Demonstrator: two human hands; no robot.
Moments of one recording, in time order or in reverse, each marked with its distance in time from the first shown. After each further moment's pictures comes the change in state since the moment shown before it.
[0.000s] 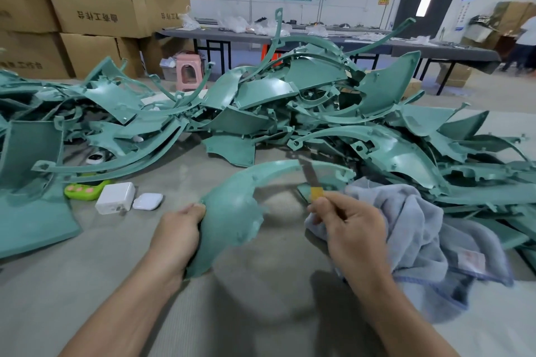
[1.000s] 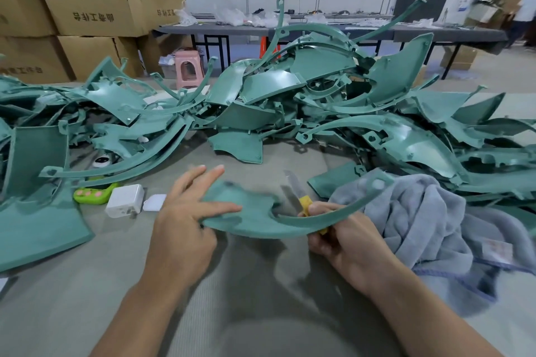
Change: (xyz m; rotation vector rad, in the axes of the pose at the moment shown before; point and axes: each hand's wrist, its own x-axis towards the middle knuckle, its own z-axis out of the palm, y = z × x) left_hand 0.004 0.003 -0.023 0.581 0.050 0.999; right_hand 0.004 0.000 0.023 0.740 -0.388 0.665
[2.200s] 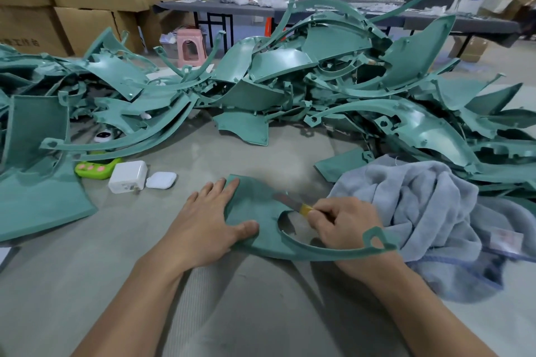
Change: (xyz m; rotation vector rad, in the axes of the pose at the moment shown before) left_hand -0.007 -0.026 0.024 0.230 -0.693 -0.284; right_hand -0.010 0.002 -0.001 -1.387 0.132 -0.337
